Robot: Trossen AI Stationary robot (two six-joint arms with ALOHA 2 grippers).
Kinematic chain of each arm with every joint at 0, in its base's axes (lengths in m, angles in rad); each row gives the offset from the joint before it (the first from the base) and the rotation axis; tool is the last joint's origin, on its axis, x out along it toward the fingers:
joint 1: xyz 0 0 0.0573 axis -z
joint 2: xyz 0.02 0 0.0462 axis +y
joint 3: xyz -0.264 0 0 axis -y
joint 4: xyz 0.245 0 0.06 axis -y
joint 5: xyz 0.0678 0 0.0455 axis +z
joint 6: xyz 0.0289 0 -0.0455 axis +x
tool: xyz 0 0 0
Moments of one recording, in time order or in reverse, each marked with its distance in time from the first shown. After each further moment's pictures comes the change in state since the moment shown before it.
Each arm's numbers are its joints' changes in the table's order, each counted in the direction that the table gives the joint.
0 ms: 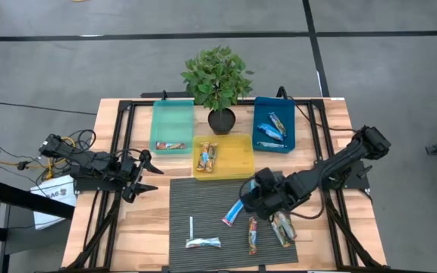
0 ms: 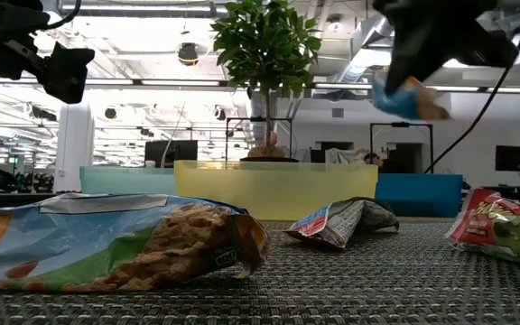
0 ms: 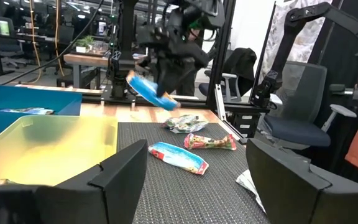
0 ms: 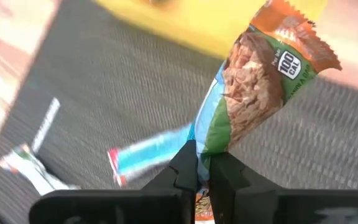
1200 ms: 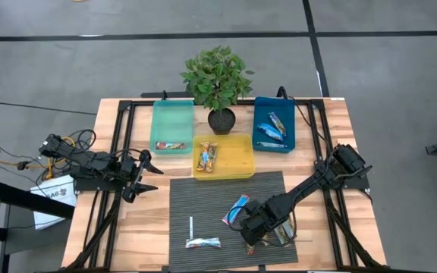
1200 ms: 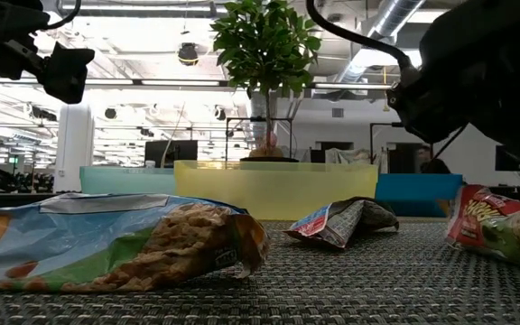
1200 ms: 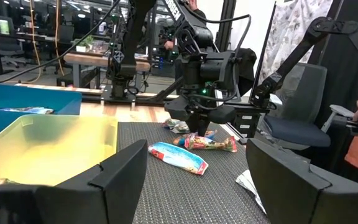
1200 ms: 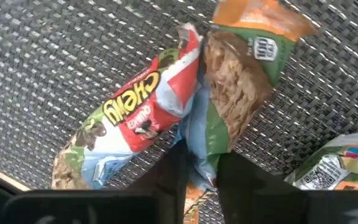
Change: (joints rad) left arm 0.000 0.000 0.000 0.000 0.000 -0.004; right arm -0.053 0.335 0.000 0.187 0.619 -0.049
